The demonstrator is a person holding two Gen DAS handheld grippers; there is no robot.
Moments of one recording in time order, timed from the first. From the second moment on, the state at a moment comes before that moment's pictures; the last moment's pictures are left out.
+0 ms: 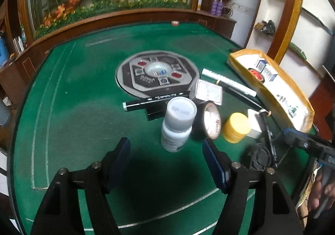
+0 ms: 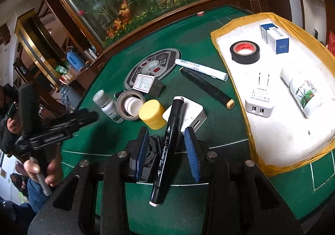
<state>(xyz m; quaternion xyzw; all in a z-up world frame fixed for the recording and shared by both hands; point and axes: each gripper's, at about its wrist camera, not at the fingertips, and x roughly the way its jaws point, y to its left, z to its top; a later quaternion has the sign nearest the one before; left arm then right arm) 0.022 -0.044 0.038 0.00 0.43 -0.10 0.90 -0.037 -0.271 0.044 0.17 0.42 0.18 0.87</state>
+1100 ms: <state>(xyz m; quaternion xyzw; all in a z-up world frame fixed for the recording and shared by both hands) 0.024 -0.061 0.033 -0.04 0.41 -0.15 0.90 -0.014 -0.256 0.022 0.21 0.44 0.21 0.85</state>
